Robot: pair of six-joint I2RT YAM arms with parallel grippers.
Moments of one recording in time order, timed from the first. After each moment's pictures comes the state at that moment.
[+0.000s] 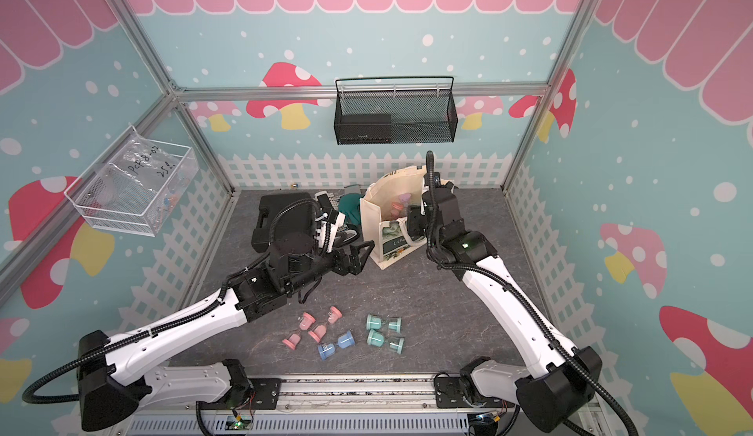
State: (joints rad) left arm -0.88 1.23 1.04 -0.08 -0.14 -0.44; right arm 0.47 1.28 1.35 -0.53 0.21 0.23
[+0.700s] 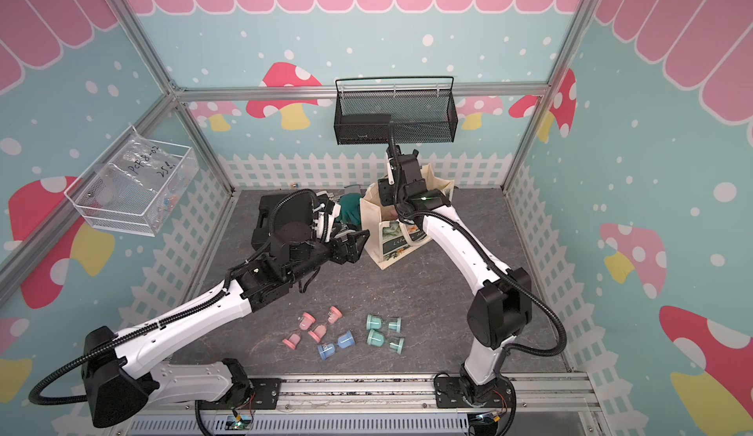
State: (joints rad) left arm -0.80 1.26 1.06 -0.06 -0.12 -0.42; right arm 0.47 1.77 1.72 -0.49 0.15 0.11
